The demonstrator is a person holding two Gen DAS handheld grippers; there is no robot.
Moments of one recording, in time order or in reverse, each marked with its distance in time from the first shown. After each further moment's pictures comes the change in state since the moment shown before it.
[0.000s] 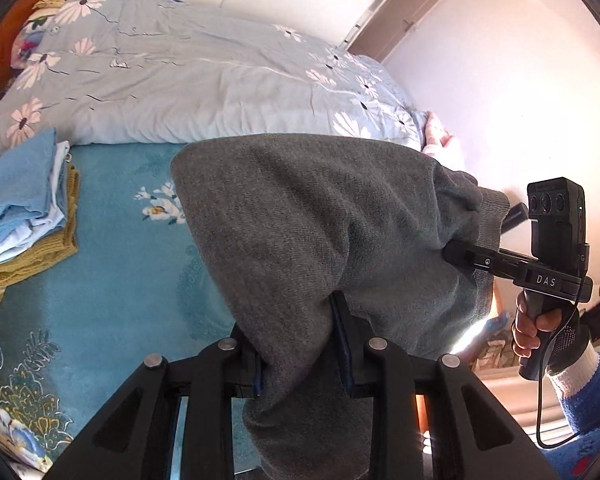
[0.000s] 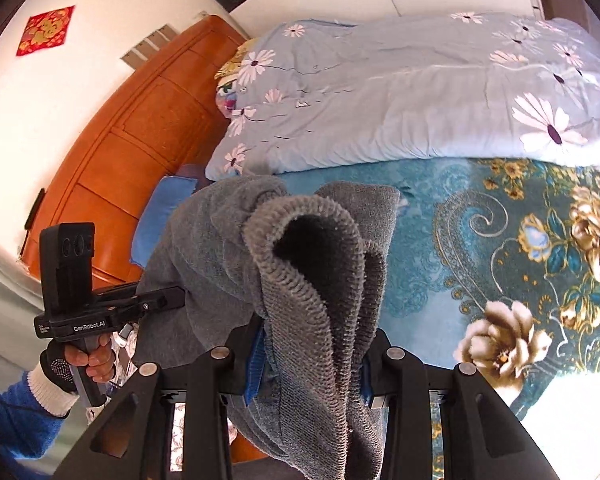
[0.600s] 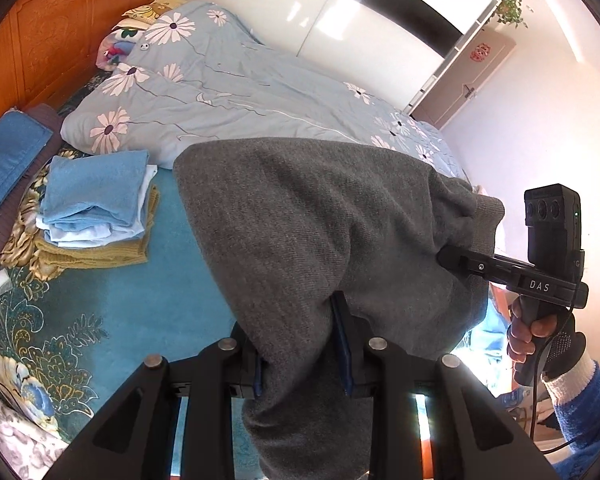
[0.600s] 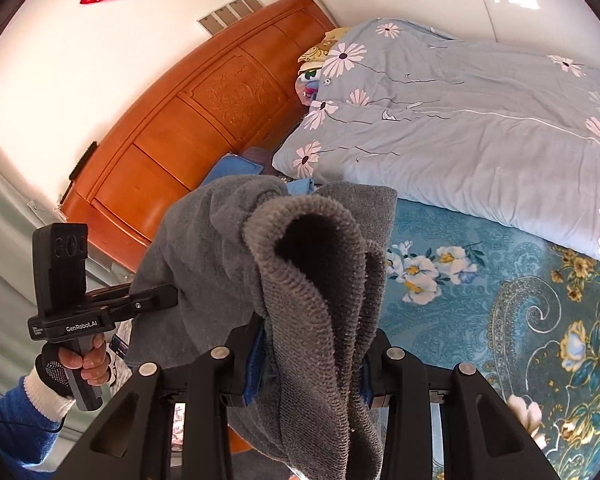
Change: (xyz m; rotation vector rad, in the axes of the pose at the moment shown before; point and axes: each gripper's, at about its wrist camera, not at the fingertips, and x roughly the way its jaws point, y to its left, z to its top) left arm -0.061 0.035 0.012 -0.184 -0.166 0.159; right arm 0.041 0.058 0.080 -0.221 0.074 0.163
